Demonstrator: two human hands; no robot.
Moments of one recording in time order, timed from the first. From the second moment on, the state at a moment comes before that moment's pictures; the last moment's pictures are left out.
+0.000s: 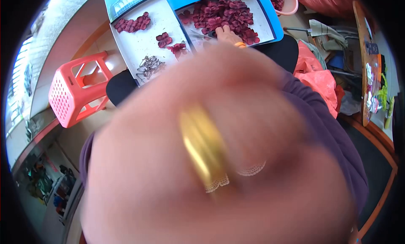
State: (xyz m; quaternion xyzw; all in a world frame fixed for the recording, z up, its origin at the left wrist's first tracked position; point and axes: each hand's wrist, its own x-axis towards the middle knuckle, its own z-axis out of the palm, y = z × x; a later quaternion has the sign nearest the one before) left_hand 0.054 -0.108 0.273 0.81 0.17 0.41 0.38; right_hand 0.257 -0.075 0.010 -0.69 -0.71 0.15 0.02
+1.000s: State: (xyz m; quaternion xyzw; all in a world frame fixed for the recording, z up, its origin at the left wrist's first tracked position) left_hand 0.019 0.014 -0.009 0.73 0.67 0.08 0.10; right_hand 0.289 -0.068 0.020 -0.56 -0.38 0.58 0.46
